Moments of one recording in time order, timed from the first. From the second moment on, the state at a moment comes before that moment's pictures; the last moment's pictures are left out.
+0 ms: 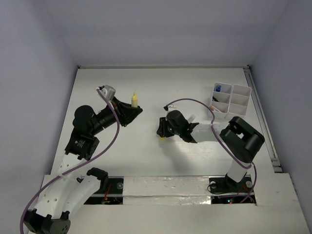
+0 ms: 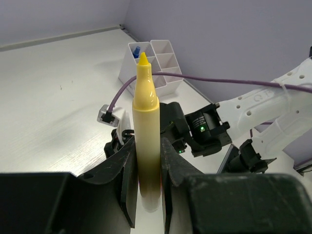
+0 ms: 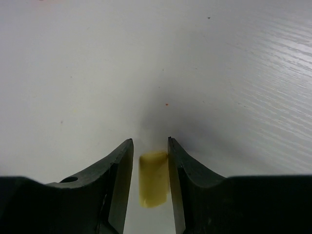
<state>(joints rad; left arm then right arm) -0.36 0.72 0.80 -0.02 0.59 -0.45 0.83 1.75 0.83 0.27 0.02 0.57</state>
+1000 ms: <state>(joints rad) -0.36 0.63 0.71 -0.10 0.50 -0.32 0.85 1.81 1.18 -0.30 0.08 0.42</state>
